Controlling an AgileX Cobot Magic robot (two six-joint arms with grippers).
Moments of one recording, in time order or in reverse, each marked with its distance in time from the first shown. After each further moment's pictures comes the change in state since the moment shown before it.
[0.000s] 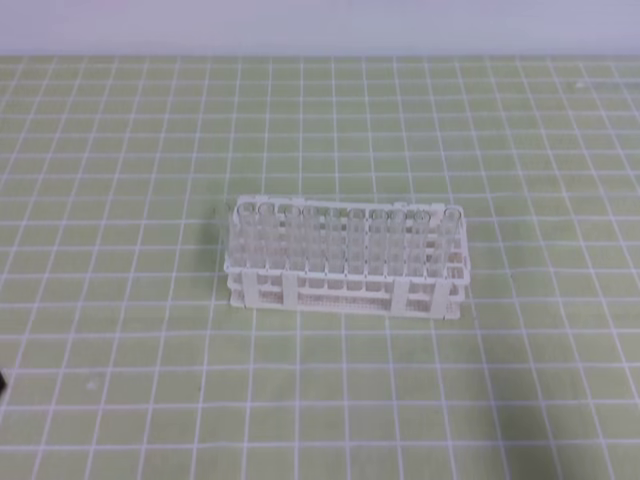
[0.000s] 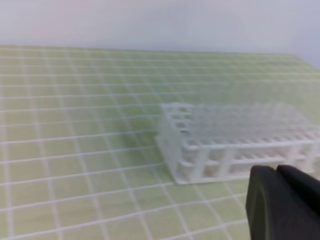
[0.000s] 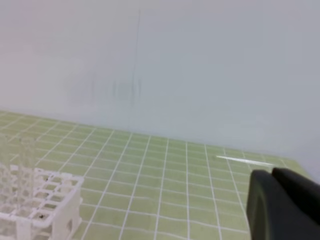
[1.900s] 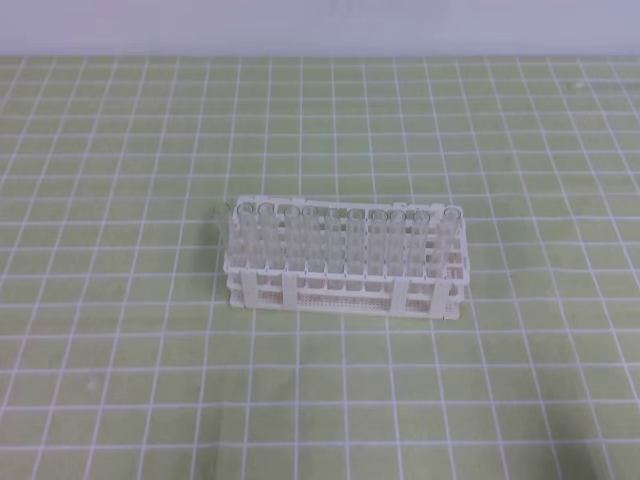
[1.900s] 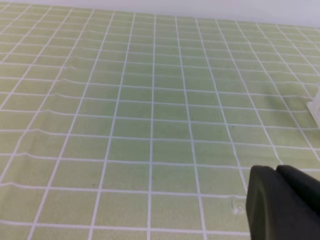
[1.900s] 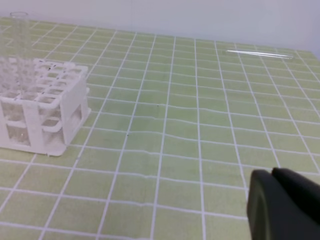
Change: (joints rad) left arm 0.579 -0.160 0.290 -0.571 -0.126 0.664; right arm -0.017 -0.163 0.078 0.209 0.332 -0.154
